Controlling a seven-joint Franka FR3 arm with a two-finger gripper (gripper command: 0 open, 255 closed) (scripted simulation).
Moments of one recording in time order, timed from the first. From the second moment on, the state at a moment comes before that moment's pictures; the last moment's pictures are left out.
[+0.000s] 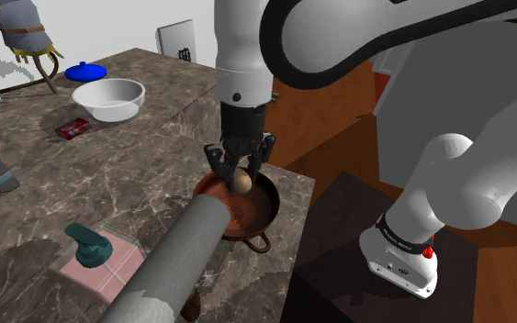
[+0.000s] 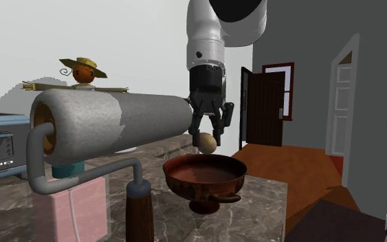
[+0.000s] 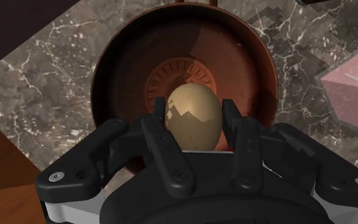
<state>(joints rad) 0.25 -0.27 0.40 -2.26 0.30 1.94 0.79</state>
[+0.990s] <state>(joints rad) 0.25 -0.25 0.41 -2.30 0.30 2.01 0.78</state>
